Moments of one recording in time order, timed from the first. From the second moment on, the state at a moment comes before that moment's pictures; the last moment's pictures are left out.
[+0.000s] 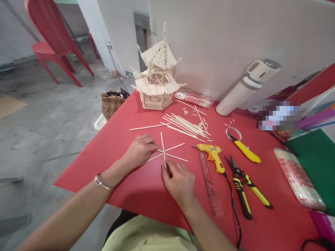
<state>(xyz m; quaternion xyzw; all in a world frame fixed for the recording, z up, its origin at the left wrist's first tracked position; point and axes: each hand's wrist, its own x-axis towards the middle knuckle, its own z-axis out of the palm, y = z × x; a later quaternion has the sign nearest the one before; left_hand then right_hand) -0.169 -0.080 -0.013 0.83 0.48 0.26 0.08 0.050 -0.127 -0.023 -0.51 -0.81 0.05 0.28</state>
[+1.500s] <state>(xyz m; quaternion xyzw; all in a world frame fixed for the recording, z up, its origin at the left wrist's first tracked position) -0.174 -0.076 -0.018 0.81 0.49 0.30 0.09 0.110 -0.148 0.018 -0.60 -0.65 0.39 0.28</state>
